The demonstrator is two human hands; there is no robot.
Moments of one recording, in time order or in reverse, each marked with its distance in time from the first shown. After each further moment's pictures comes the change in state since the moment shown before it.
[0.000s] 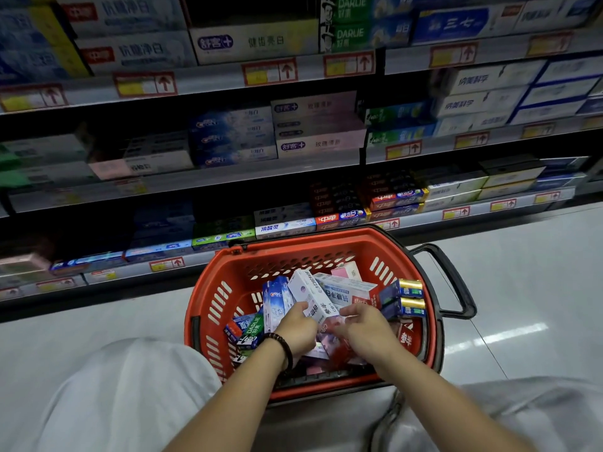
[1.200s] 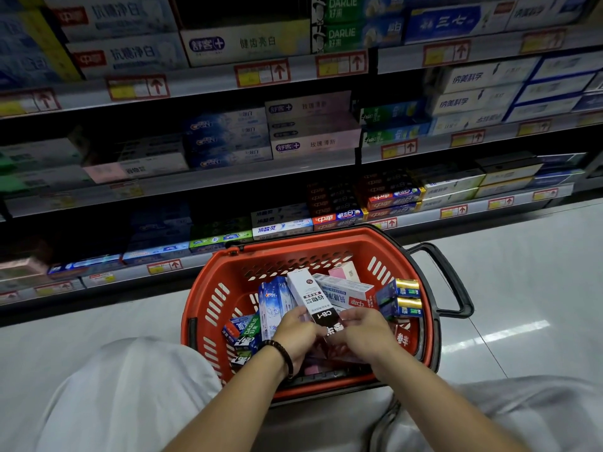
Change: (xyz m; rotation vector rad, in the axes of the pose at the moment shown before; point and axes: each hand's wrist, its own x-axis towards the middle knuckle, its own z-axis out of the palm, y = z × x) left_hand -0.009 -0.004 0.015 -0.321 -0.010 0.023; right_hand -0.008 -0.005 -0.006 0.128 -0.022 0.141
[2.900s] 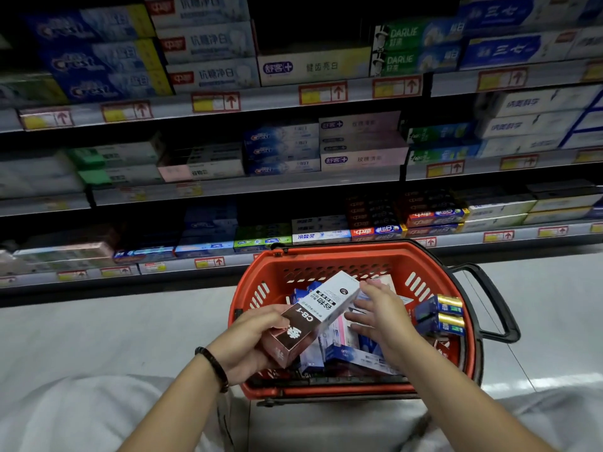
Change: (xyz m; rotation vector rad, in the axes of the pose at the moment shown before) left_hand -0.094 0.043 -0.132 -0.105 -0.160 0.075; right_hand -0.012 -0.051 0.036 0.364 -0.052 -0.125
